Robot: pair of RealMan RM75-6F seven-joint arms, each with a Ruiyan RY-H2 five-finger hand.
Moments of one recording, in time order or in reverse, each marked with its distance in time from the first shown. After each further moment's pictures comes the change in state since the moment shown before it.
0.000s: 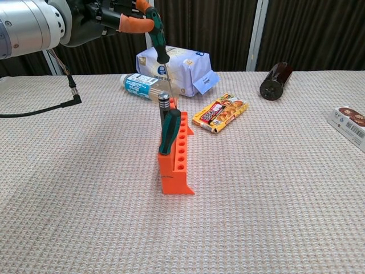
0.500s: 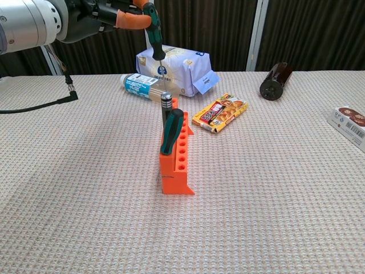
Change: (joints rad) left arm 0.001 0.018 0.004 -0.005 0.011 -0.004 -0.010; right arm 0.001 -0.001 0.000 -0.001 0.002 -0.004 -0.005
